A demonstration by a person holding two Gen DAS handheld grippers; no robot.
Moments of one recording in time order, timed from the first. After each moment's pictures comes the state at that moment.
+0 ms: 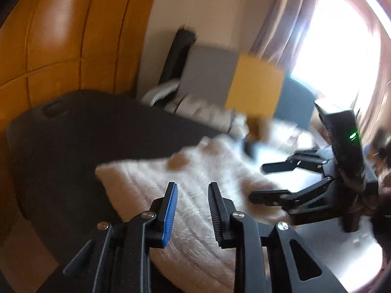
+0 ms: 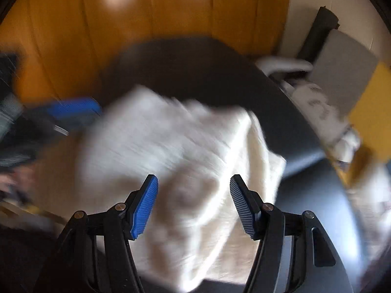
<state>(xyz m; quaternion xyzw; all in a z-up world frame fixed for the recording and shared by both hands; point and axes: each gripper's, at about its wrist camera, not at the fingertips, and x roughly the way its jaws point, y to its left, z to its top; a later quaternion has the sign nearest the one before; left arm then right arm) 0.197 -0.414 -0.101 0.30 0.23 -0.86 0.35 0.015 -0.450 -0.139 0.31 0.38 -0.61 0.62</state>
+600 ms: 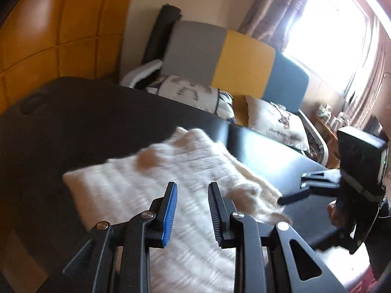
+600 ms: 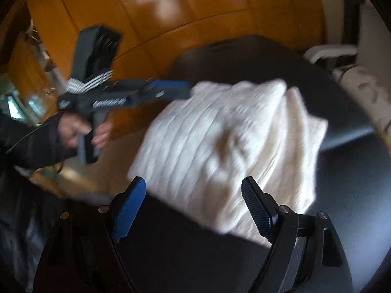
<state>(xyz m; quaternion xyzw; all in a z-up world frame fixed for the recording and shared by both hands) 0.153 -0.423 -0.075 0.31 0.24 -0.88 0.26 -0.043 -0.374 -0.137 0.36 0.24 -0.41 0.80</state>
